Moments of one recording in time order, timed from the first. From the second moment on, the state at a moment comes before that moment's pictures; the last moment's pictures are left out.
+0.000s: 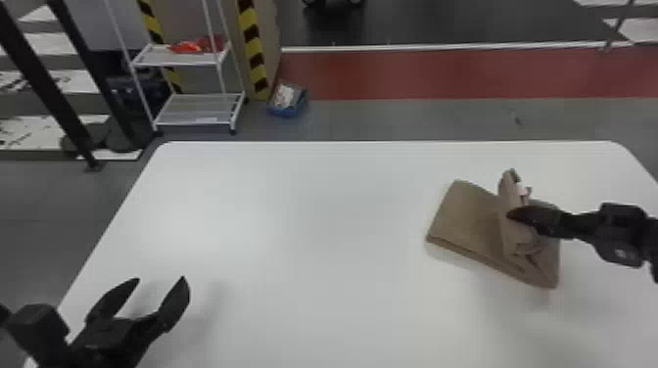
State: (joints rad) left arm 0.49 0.09 0.37 -1.80 0.35 0.10 -0.42; right arm -0.33 -0.20 -0.51 -1.58 -0.43 1.57 0.64
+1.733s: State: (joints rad) left arm 0.46 0.09 0.39 -1.74 0.35 0.08 -0.44; right arm -0.37 -0.17 -0.35 -1.43 -0.44 1.34 0.60
